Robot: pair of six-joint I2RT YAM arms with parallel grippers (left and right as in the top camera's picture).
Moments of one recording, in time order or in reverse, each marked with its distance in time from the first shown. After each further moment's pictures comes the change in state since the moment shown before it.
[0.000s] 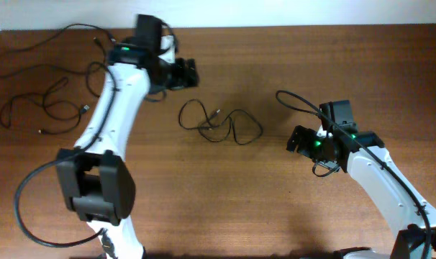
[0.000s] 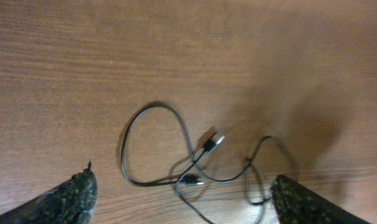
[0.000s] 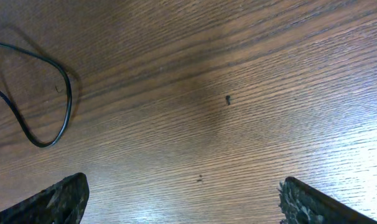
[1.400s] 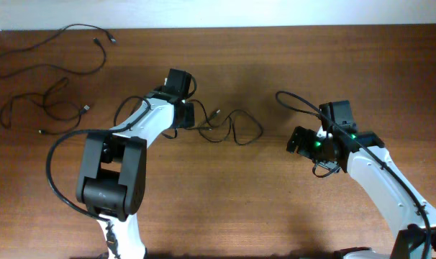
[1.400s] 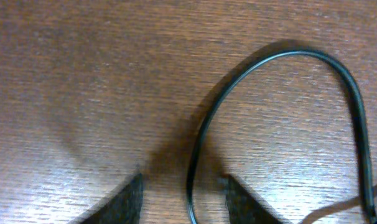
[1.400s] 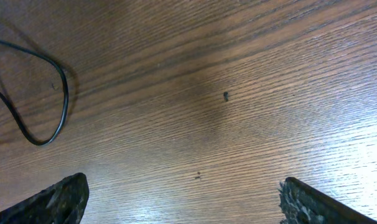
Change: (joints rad) left arm -0.063 0.053 -0.487 0.437 -0.321 -0.018; right arm 0.000 0.000 0.000 -0.011 0.000 0.000
